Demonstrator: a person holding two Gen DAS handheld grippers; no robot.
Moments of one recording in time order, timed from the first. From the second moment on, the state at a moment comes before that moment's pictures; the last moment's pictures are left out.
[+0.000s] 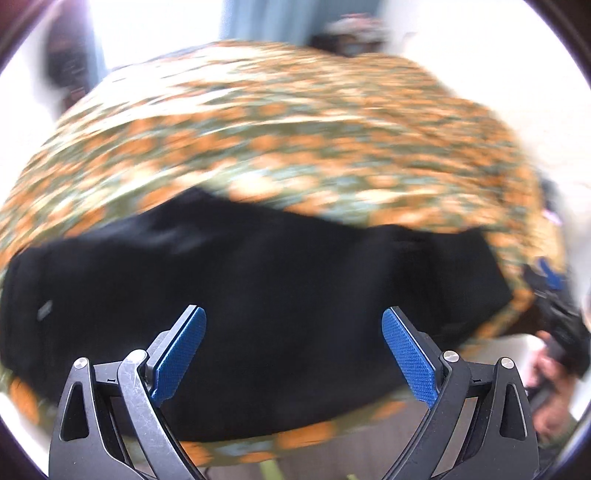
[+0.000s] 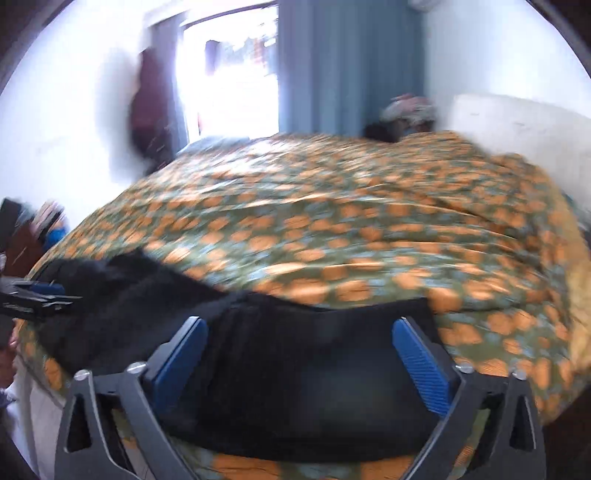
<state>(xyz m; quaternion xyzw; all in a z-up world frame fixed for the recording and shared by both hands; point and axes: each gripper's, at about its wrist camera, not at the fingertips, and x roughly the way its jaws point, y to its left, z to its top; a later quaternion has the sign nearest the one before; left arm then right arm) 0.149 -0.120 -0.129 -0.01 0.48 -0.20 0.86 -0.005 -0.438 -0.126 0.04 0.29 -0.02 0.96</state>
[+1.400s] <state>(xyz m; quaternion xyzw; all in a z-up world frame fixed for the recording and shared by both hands) 0.171 -0.272 -0.166 0.01 0.57 -0.31 0.76 -0.023 -0.518 -0.158 0.24 0.30 -0.09 0.92</state>
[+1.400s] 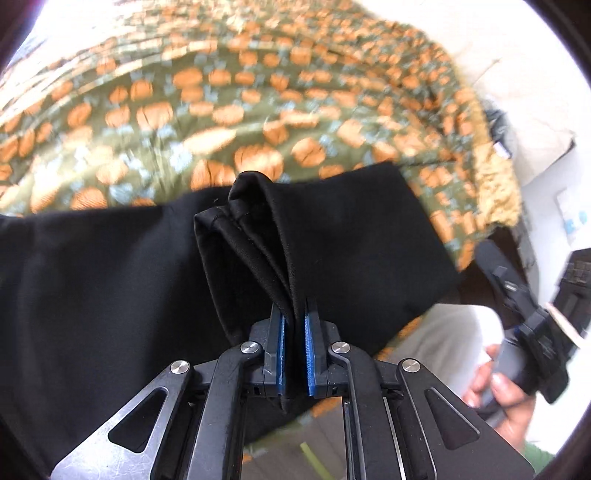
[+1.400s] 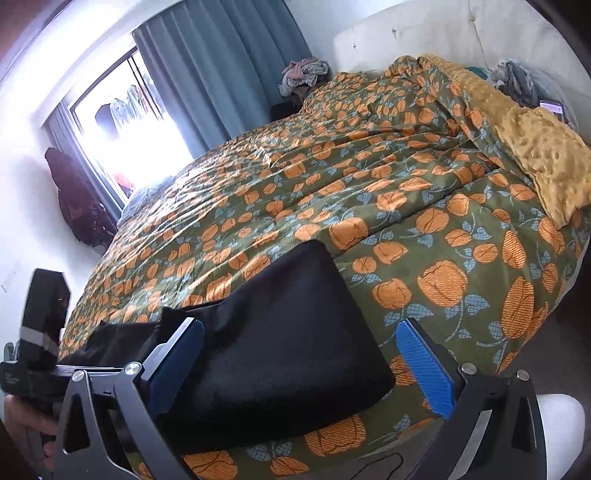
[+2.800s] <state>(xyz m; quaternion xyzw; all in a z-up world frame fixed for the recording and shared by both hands) 0.157 -0.145 -0.144 0.04 0.50 -0.17 0.85 0.059 -0.419 -0.170 0.19 0.48 0.09 0.85</state>
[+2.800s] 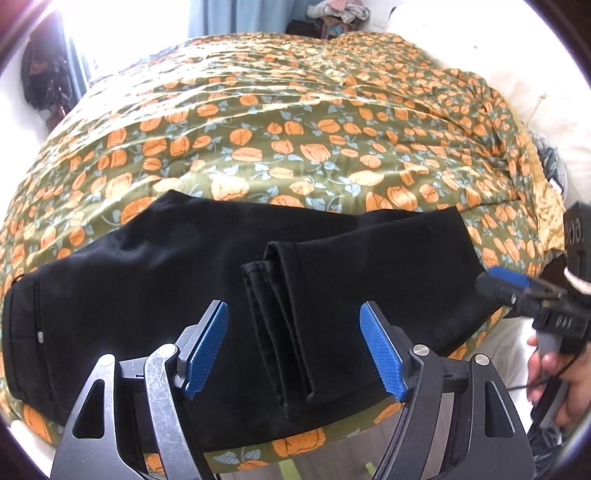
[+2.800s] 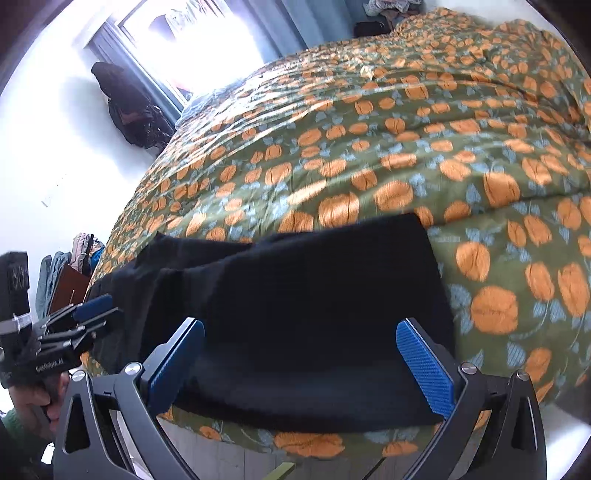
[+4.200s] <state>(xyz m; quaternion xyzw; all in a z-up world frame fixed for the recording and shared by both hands) 0.210 0.219 -0.146 -0.25 0.50 0.08 0.82 0.031 -0.406 -0.163 0.21 0.43 0.07 0.88</state>
